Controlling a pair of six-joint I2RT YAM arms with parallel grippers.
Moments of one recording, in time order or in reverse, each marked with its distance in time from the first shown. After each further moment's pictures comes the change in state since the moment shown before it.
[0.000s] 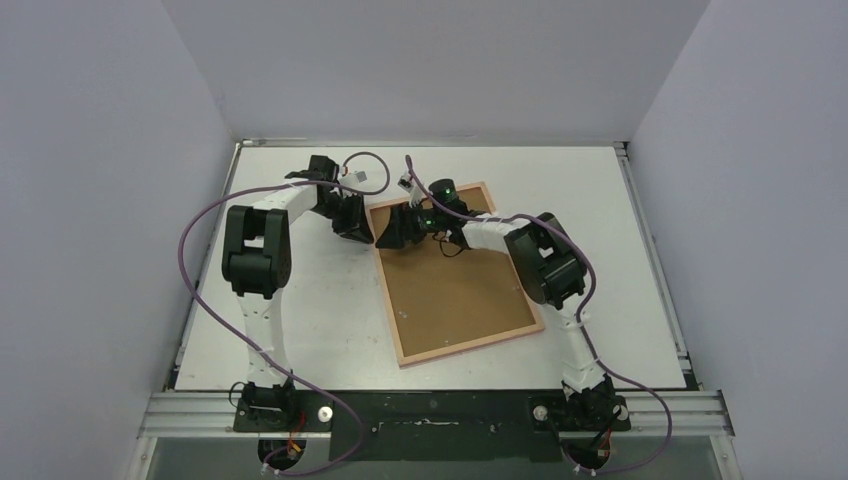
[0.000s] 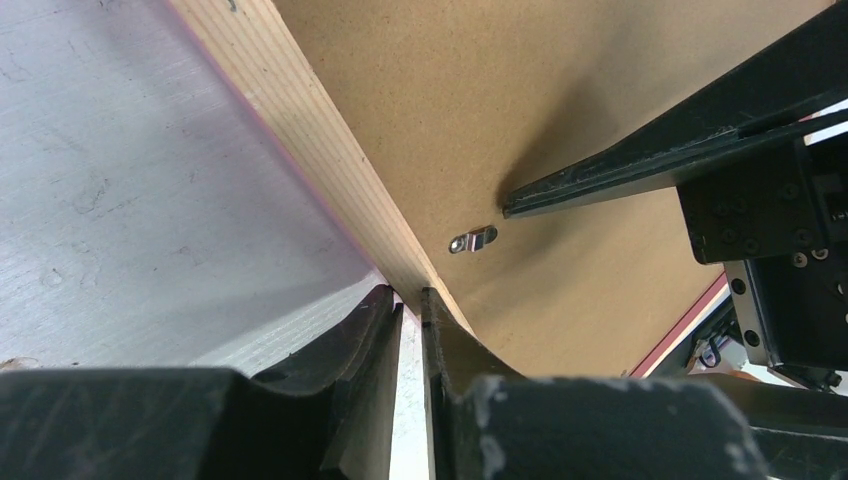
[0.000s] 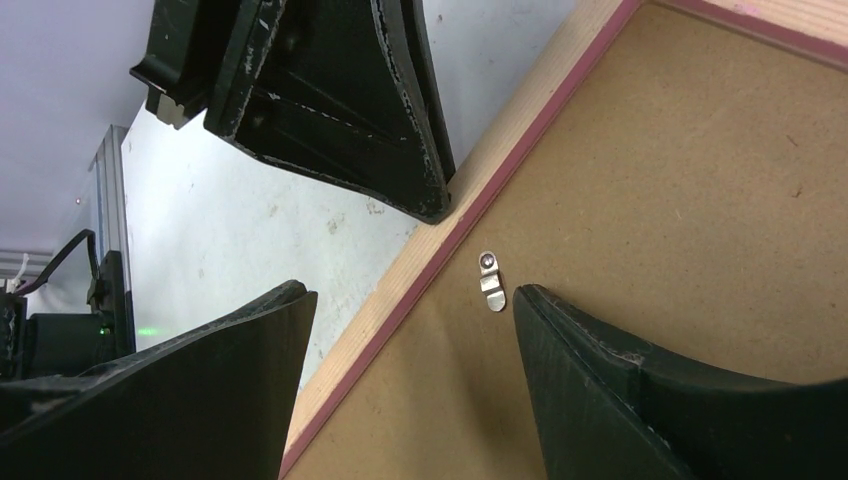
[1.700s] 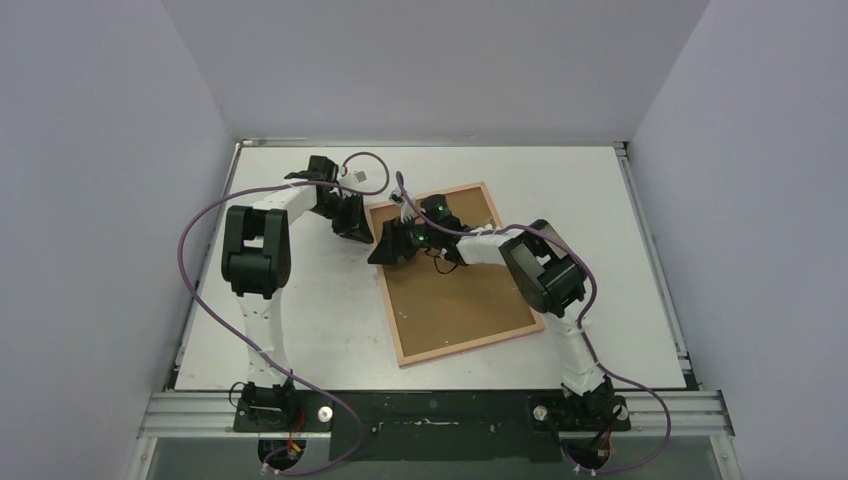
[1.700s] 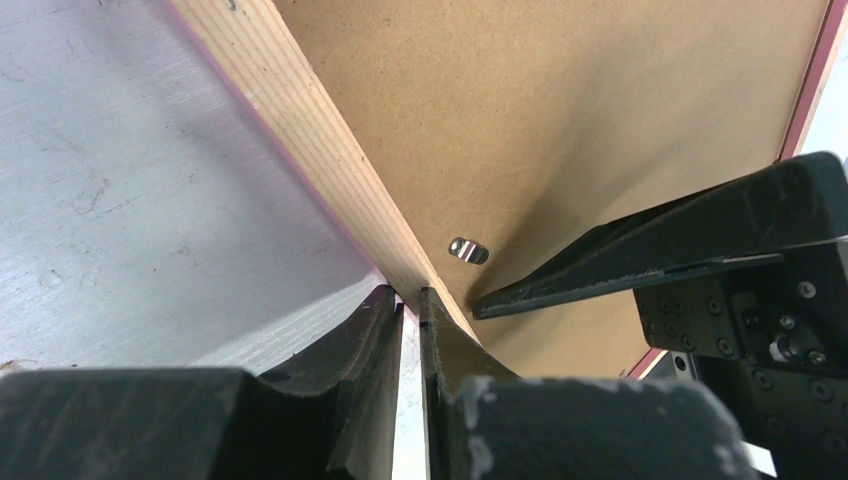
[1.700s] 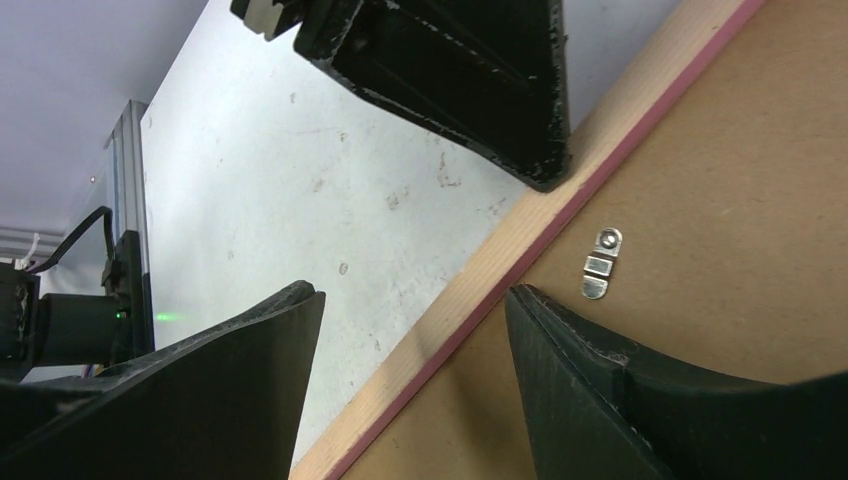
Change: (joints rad) left arm 0.002 0.000 -0.008 0.011 0.008 0.000; right arm 0.073 -0.053 -0.132 0.123 0.042 0.040
